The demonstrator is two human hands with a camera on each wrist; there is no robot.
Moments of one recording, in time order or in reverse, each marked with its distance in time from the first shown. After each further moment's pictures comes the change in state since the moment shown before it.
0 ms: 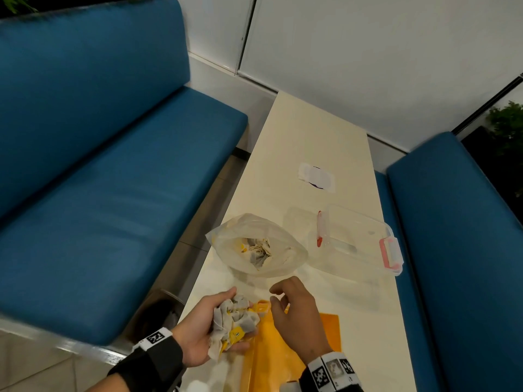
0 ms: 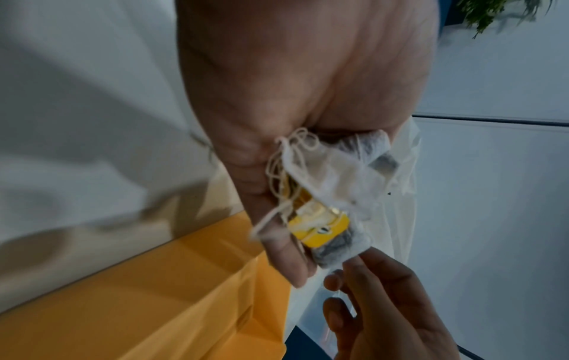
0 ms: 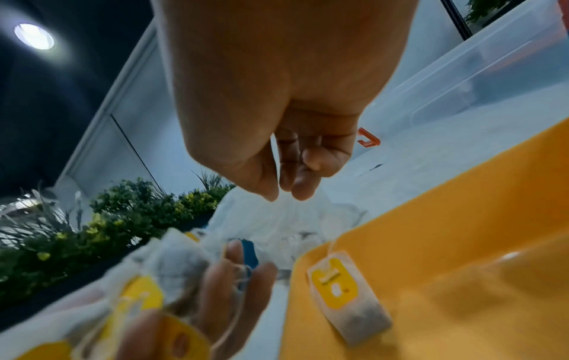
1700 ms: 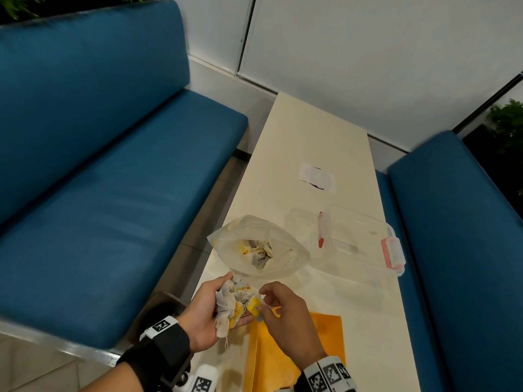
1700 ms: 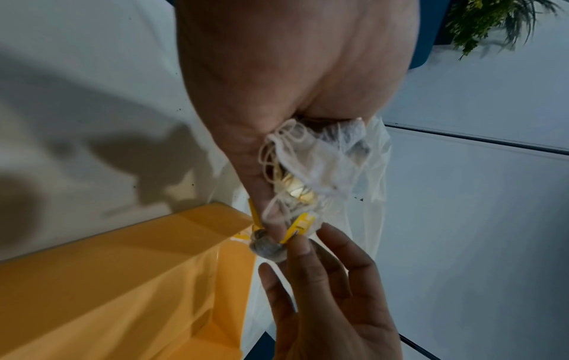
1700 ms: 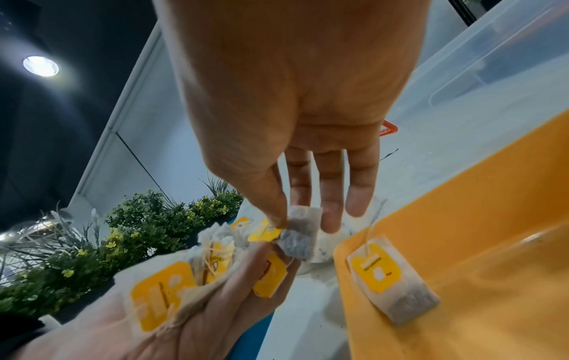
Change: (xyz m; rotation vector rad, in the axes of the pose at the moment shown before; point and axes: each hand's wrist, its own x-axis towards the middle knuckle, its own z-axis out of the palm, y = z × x) left_hand -0.002 0.021 0.017 -0.125 0.047 0.153; right_hand -0.003 -0.016 0.009 0.180 -0.110 0.103
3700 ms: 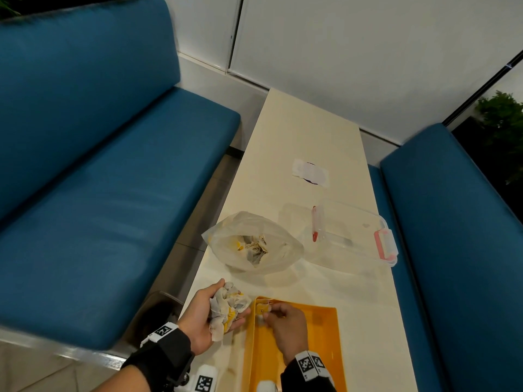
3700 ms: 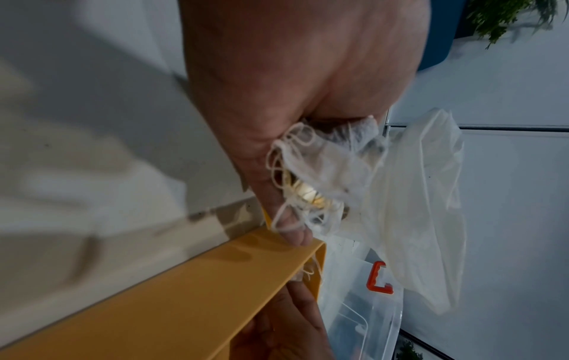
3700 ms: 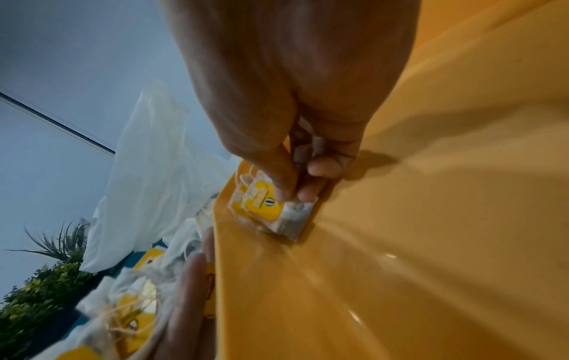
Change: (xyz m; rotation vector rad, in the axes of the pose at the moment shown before) left_hand 0.023 -0.019 -0.024 0.033 0.125 0.006; right_hand 0.002 0.070 0.047 0.385 0.239 0.495
